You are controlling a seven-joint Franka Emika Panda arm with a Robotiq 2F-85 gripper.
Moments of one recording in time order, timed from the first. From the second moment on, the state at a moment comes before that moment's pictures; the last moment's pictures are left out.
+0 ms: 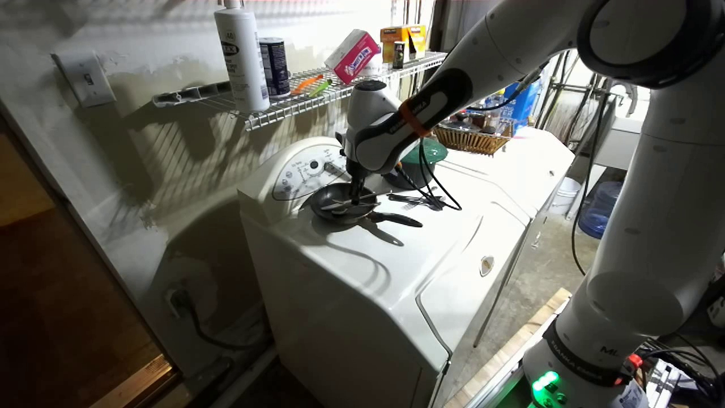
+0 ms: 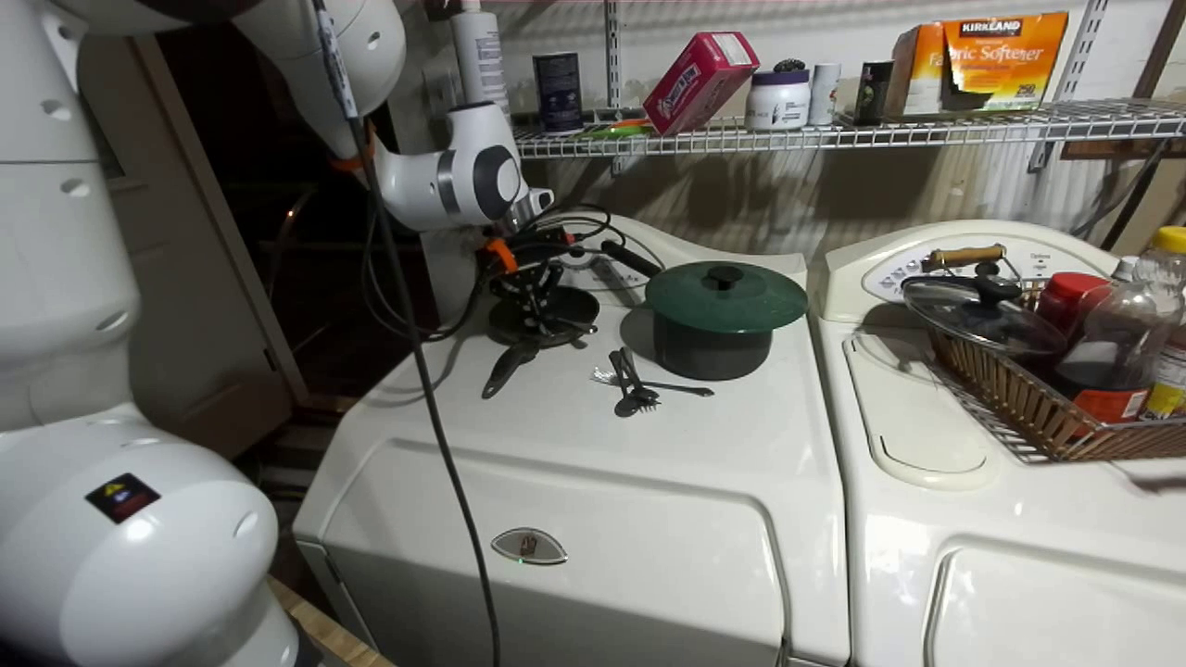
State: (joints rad) arm 0.08 0.18 0.10 -2.18 -0.21 2.56 -0.40
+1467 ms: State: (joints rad) arm 0.08 -0.16 0.08 -2.10 0.07 2.09 -0.09
